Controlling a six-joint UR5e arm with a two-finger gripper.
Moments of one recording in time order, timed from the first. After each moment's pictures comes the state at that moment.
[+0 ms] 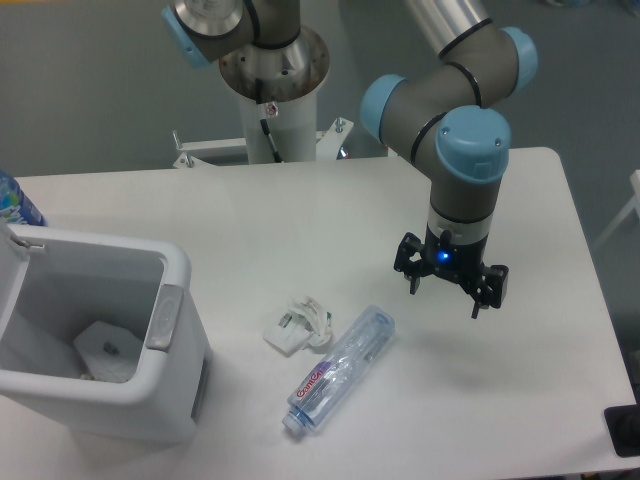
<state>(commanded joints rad) 2.61 -1.95 -1.61 -0.94 1.49 1.13</state>
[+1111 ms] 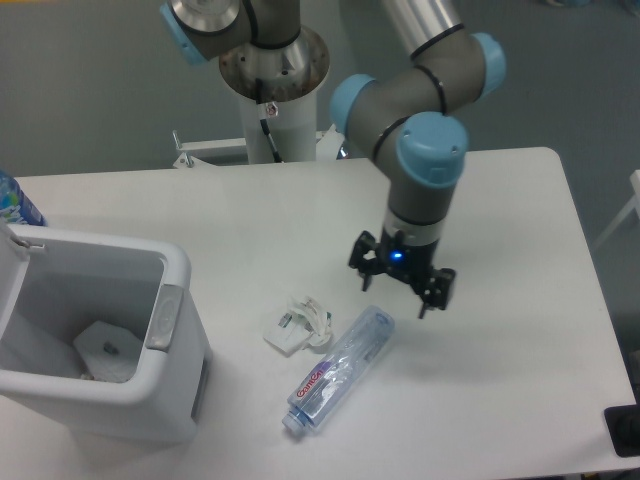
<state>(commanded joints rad) 2.48 -1.89 -1.77 -0.93 1.41 1.02</state>
